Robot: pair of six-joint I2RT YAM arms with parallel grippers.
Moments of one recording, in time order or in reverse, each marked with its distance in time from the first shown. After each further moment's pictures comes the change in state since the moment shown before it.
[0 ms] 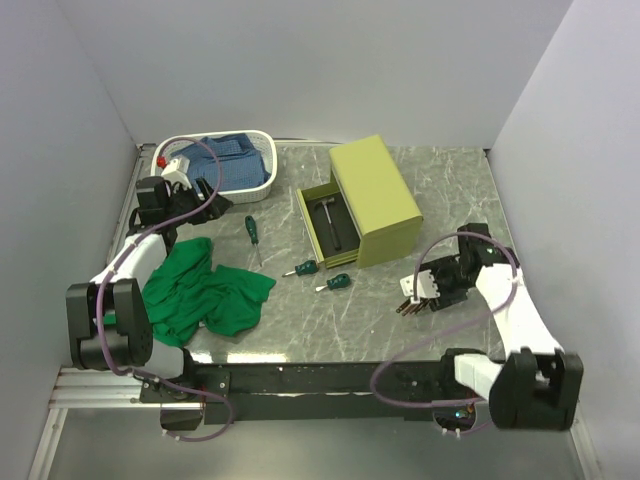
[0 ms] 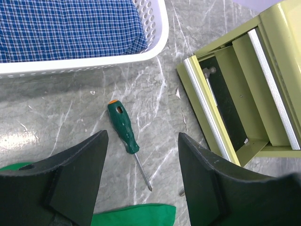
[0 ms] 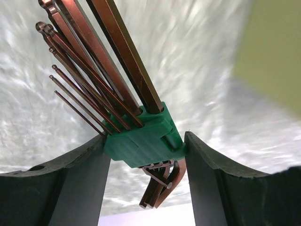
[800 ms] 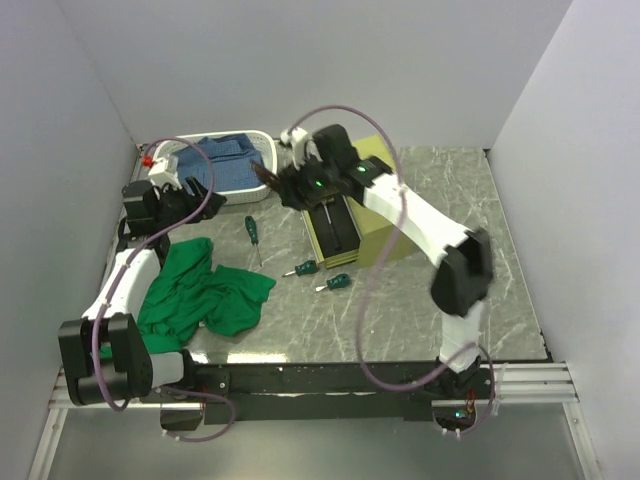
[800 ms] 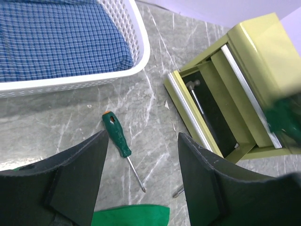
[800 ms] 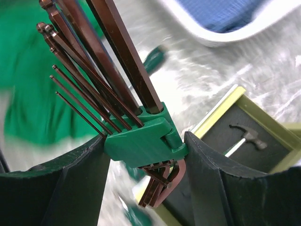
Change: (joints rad) left arm 0.016 -0.167 -0.048 0.017 -0.001 -0.005; right arm 0.720 0.684 0.964 0.456 -0.064 1.714
